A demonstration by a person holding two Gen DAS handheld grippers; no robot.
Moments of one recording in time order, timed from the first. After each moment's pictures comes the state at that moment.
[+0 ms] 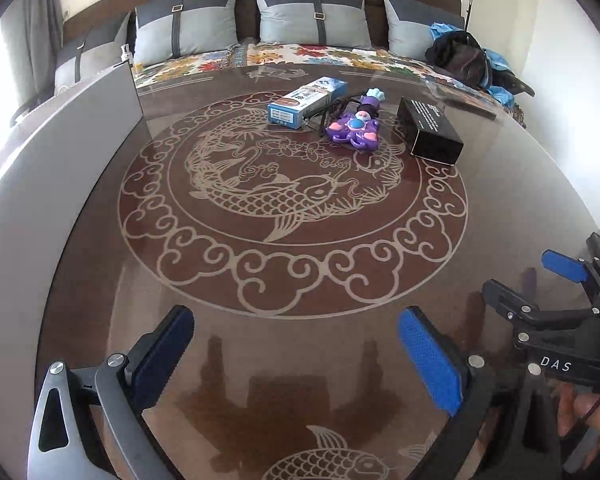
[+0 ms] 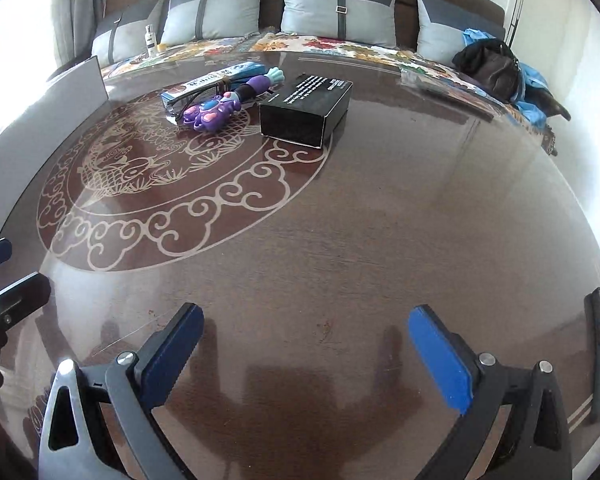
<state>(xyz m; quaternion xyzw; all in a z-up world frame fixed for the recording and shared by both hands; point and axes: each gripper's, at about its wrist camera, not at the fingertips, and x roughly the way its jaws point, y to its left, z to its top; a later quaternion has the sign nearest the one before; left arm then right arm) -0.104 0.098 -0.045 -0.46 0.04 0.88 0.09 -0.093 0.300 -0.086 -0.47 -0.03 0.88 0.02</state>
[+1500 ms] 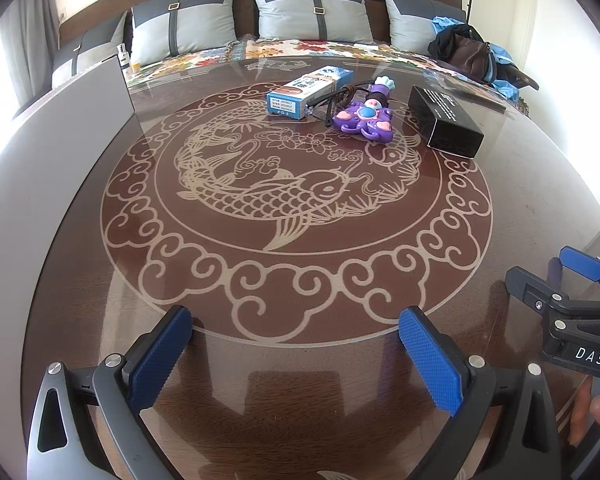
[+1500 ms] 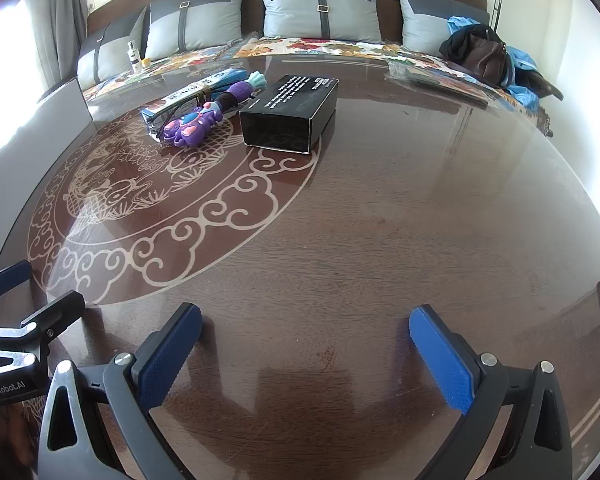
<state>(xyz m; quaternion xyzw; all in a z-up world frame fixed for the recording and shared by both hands) -0.118 0.098 -0.065 -0.46 0.04 0.88 0.09 -0.104 0.306 -0.091 -0.46 0.01 0.89 0.03</state>
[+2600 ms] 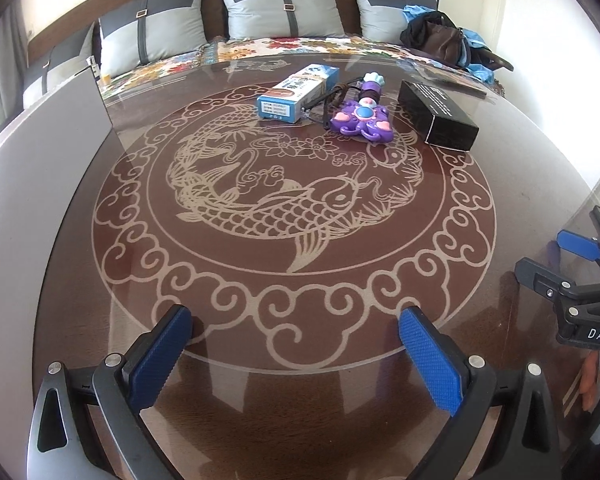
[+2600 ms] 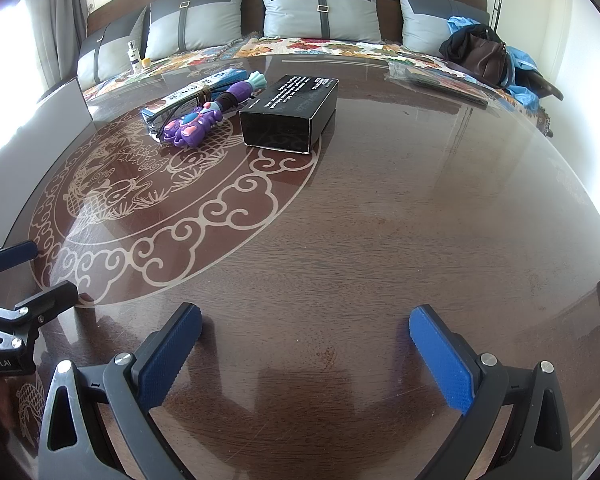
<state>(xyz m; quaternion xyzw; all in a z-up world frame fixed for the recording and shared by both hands) -0.137 0.080 -0.065 -0.46 0.07 0.88 0.14 -0.105 0.306 -0.091 -0.46 0.01 0.89 0.03</state>
